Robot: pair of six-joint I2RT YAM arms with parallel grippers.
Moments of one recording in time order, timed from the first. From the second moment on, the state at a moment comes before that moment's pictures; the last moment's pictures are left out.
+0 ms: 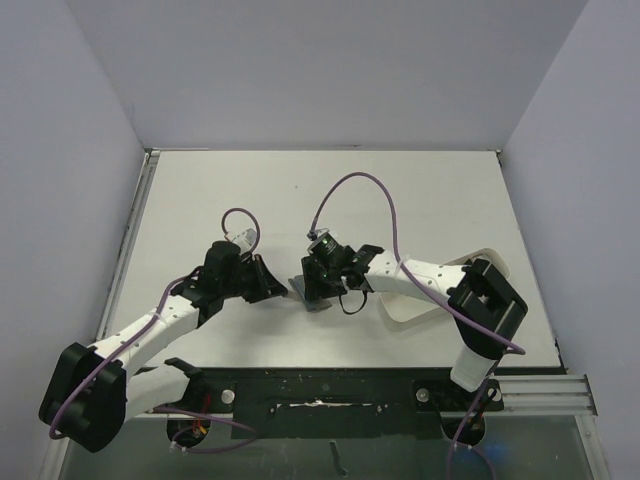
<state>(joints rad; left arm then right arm) -0.48 1.11 0.52 -0.10 0.35 -0.80 0.90 1.70 1.11 -0.43 0.00 0.62</state>
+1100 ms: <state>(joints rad) -0.43 1.11 0.53 -0.23 0.30 -0.76 0.88 1.64 1.10 -0.51 0.14 0.59</state>
